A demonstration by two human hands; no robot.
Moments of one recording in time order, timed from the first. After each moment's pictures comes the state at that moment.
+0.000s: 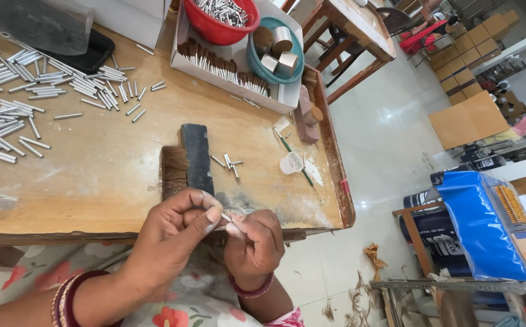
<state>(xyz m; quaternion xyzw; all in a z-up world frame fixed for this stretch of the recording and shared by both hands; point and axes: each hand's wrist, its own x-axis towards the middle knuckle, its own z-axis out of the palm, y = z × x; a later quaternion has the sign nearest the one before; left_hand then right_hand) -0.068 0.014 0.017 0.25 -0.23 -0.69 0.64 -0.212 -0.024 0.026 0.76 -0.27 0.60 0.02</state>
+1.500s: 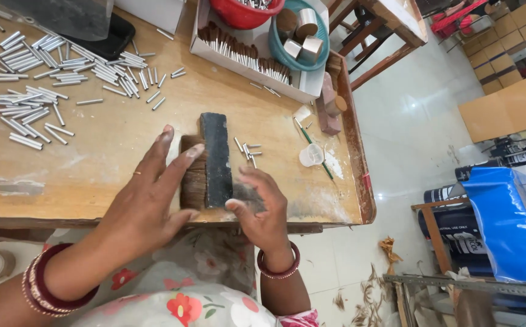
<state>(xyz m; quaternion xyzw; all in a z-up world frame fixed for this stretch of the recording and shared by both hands) 0.001 0.002 0.019 0.56 -0.66 -0.16 0.47 -0.220 -0.062 0.028 0.81 -0.35 0.41 -0.22</state>
